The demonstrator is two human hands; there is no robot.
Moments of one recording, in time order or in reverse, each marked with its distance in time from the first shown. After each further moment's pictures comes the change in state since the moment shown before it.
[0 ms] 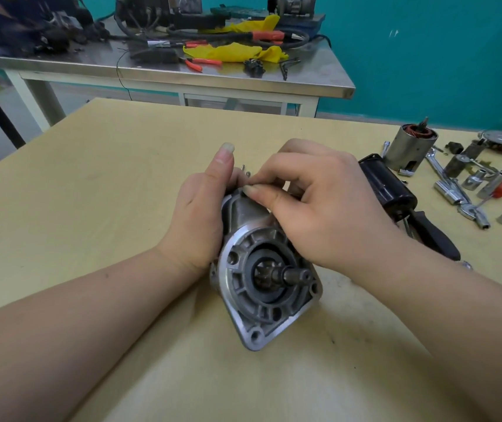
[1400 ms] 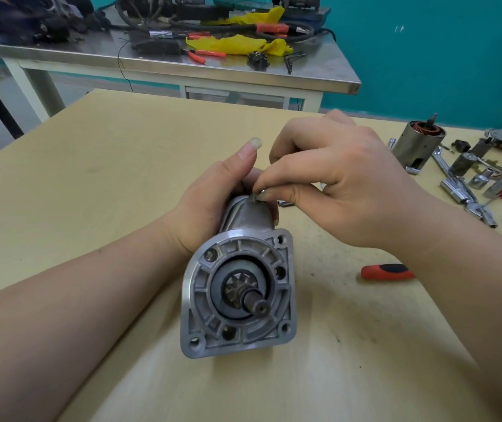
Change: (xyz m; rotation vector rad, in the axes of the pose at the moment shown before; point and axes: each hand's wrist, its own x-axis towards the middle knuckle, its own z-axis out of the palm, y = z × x) left_hand 0.009 0.013 -0.002 -0.109 -0.377 -0.240; right_hand 0.017 0.014 -0.026 -0.257 -0.171 -0.406
